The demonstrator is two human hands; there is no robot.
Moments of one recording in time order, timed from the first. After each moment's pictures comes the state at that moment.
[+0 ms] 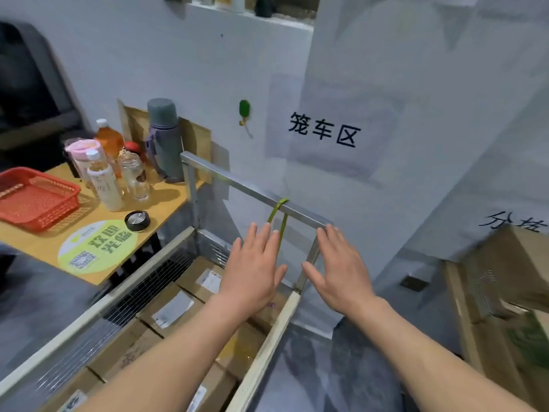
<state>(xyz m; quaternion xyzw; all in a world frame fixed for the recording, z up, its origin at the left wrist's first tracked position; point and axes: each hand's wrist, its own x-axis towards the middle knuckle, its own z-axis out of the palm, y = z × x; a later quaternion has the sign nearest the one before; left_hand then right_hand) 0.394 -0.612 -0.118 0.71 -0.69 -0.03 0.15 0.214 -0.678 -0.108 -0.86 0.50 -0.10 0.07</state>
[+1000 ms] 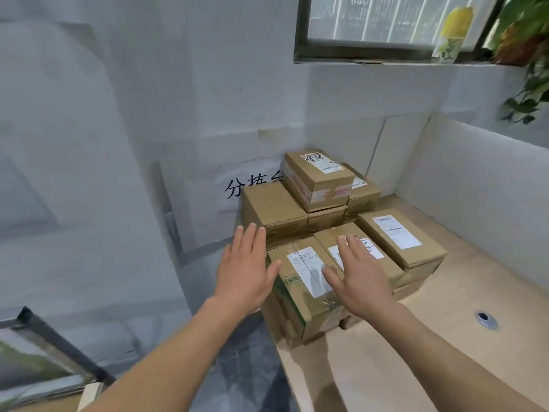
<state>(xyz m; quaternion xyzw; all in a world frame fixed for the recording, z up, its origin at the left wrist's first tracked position) -0.073 -0.717 -0.081 0.47 -0.86 -0.08 0.16 -0.289 -0.621 -0.090 -0.58 0.80 -0.13 0.01</state>
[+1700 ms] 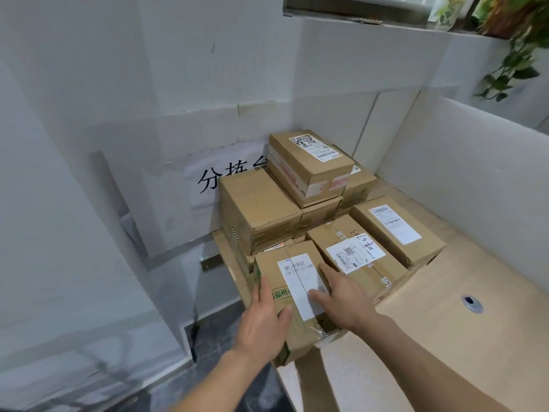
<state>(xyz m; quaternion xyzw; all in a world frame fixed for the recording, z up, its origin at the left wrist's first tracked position) -0.110 -0.735 -0.195 0.43 -0.79 -0.41 0.14 -0.286 -0.677 -0.152 -0.48 0.85 -0.12 0.19</state>
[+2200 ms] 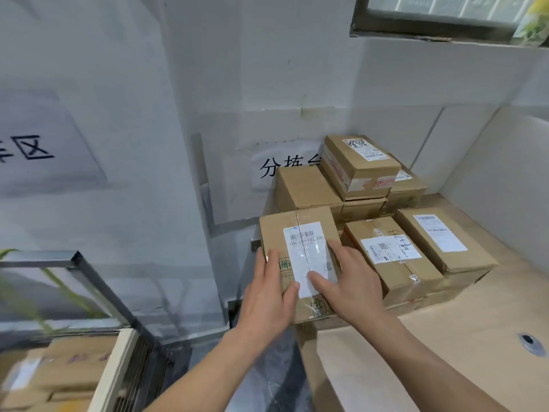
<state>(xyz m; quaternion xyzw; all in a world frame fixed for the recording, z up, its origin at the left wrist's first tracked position) -0.053 -0.657 -0.128 0.51 -0.77 -0.28 0.28 -0.226 -0.630 -0.109 -0.59 0.76 -0.25 0.09</state>
